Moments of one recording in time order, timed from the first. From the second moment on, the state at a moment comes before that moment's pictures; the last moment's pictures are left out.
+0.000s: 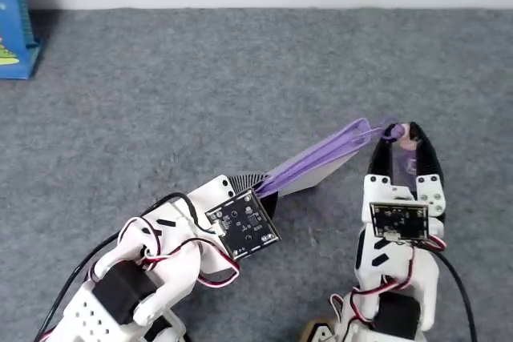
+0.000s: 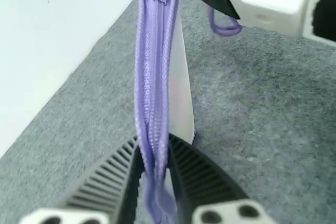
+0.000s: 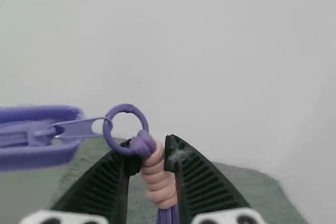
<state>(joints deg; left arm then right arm) 38.7 -70.1 51.6 60.8 -18.4 12.9 -104.5 81.1 27.5 19.6</state>
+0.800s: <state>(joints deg) 26.8 -70.1 52.8 55.3 -18.4 5.8 -104.5 81.8 26.5 19.6</state>
